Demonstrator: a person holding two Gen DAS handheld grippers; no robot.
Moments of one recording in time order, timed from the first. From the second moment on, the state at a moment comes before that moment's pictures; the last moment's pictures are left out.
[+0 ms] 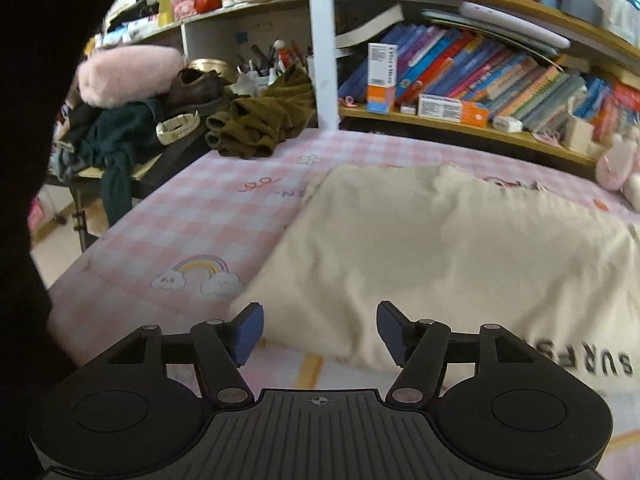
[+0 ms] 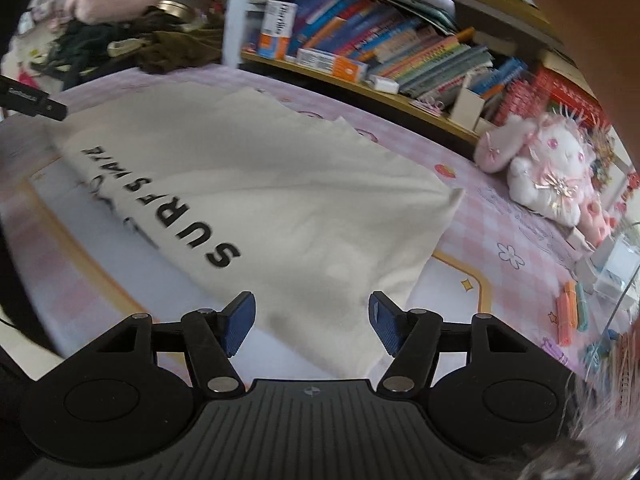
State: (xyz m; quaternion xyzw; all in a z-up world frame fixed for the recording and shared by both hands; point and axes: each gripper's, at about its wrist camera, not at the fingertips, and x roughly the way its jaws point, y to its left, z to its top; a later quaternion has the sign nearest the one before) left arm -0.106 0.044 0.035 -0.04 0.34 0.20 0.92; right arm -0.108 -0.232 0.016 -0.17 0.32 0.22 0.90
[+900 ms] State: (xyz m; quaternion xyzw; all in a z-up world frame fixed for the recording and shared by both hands) left arm -0.130 -0.104 0.028 0.08 0.36 0.04 0.93; right arm -0.067 -0.310 -0.001 0.20 0.48 0.18 0.83
